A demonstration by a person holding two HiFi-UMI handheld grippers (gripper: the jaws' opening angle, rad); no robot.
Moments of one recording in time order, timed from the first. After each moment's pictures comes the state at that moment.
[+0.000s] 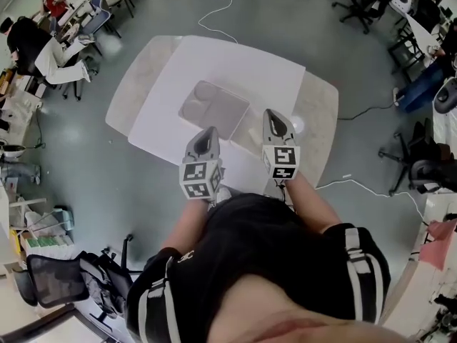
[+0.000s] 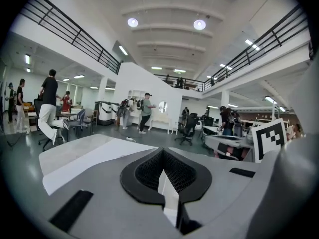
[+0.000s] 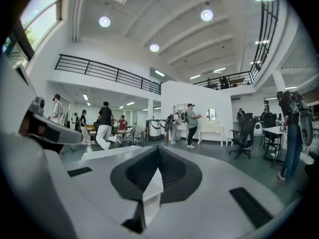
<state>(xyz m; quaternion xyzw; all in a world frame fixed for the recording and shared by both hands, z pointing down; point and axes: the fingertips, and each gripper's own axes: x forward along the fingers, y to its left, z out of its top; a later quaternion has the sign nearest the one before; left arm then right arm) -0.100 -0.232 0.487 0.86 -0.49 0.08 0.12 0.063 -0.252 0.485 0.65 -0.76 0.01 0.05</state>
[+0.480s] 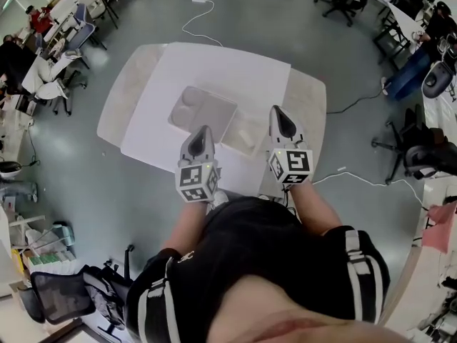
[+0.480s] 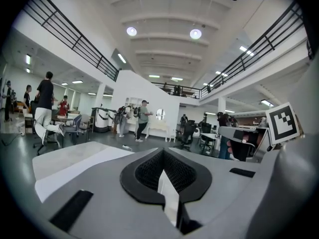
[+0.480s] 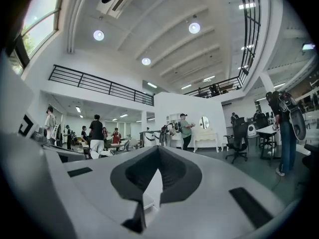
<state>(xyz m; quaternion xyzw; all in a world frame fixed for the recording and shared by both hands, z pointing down) -0.084 -0.233 0.465 0.87 -0.48 0.04 0.09 0.108 -0.217 0.422 0.67 -0.74 -0.01 -0.03</state>
